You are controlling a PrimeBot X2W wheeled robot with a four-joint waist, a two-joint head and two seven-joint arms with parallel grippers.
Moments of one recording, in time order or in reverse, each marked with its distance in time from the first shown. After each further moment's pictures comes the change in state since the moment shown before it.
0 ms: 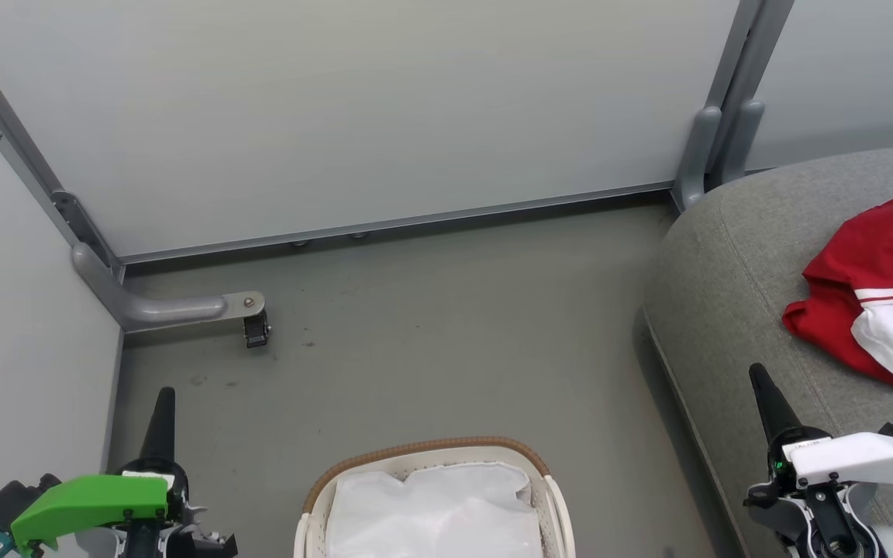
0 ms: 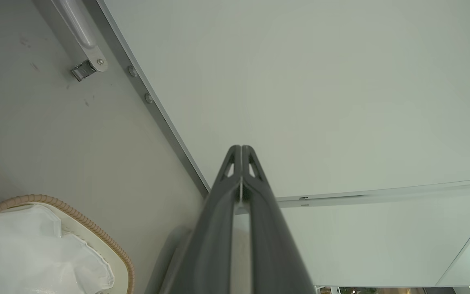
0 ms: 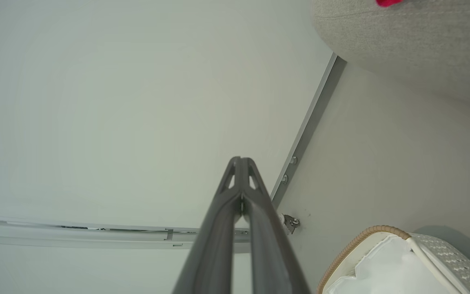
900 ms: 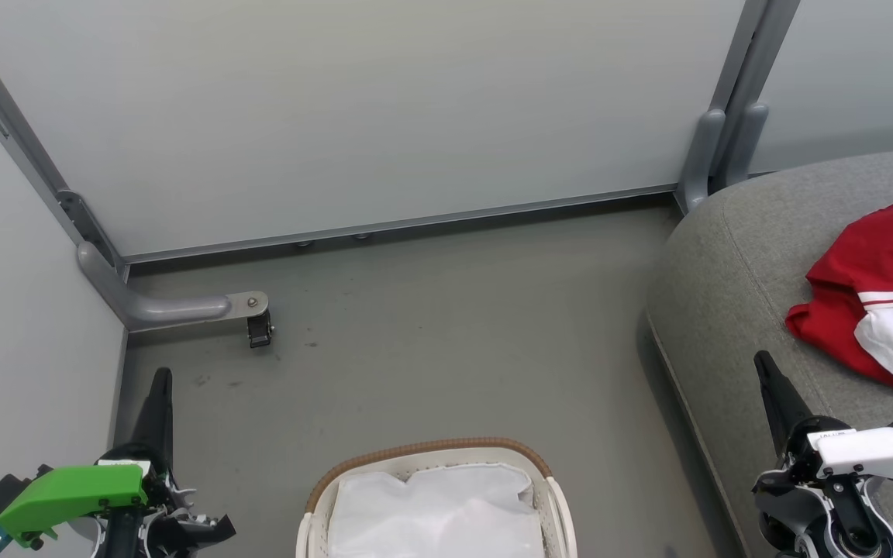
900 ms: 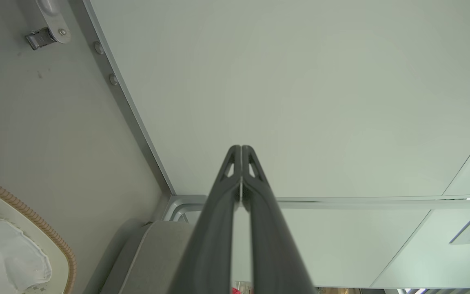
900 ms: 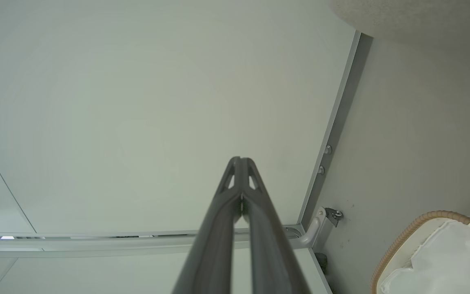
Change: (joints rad) left arm -0.020 0.001 0.016 -0.027 -0.190 -0.004 0.053; right arm -0.004 -0.002 -0.020 -0.031 0.197 0.000 0.053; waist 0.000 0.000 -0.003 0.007
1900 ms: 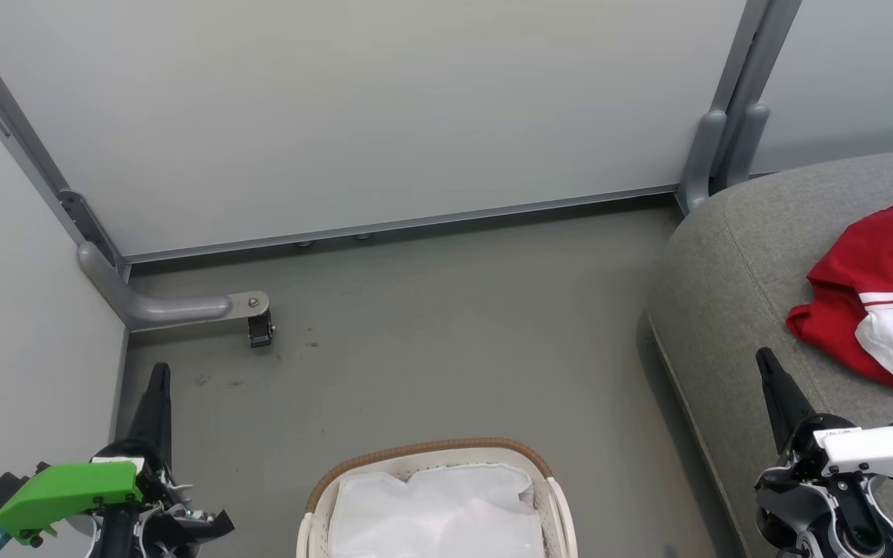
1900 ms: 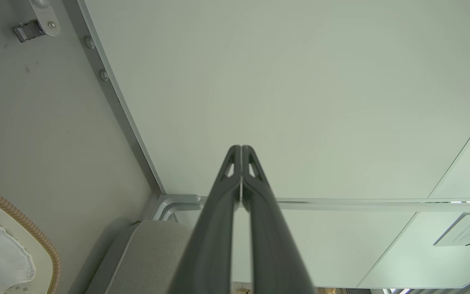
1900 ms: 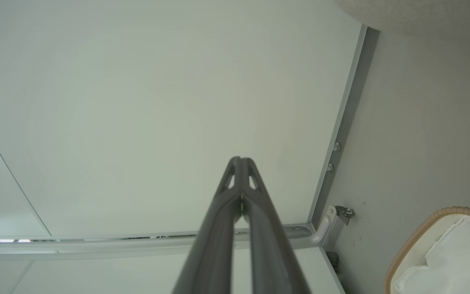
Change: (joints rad) left arm -0.005 0.000 0.005 -0.009 -0.045 0.000 0.010; right arm -0.001 0.000 -0.005 -0.007 0.048 0.000 0.012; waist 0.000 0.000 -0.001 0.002
